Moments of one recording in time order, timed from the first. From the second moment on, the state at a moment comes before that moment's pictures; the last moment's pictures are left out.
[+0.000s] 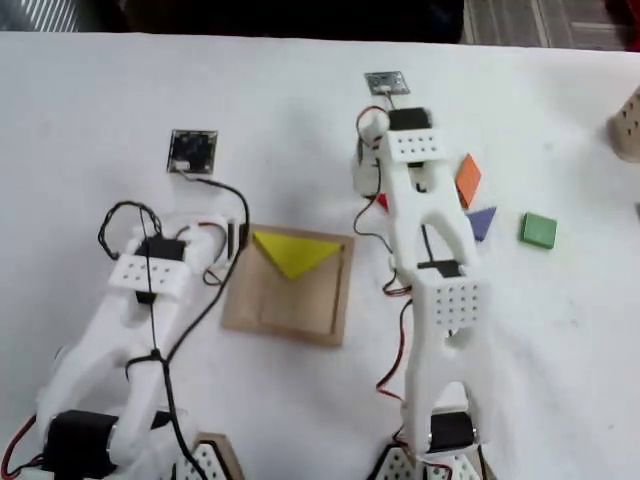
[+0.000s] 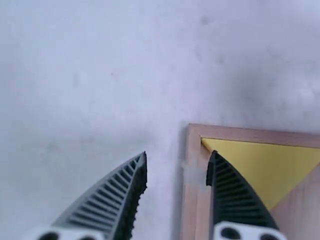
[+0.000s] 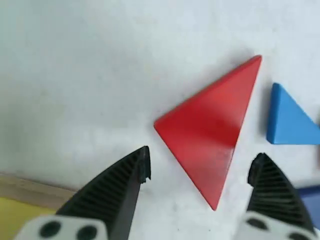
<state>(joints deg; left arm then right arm) 2.0 -19.8 51.3 34.5 4.4 -11.0 47.1 -41.6 82.3 1.6</state>
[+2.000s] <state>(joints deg) 2.0 -19.8 51.3 34.5 4.4 -6.5 59.8 -66.9 76.9 0.8</state>
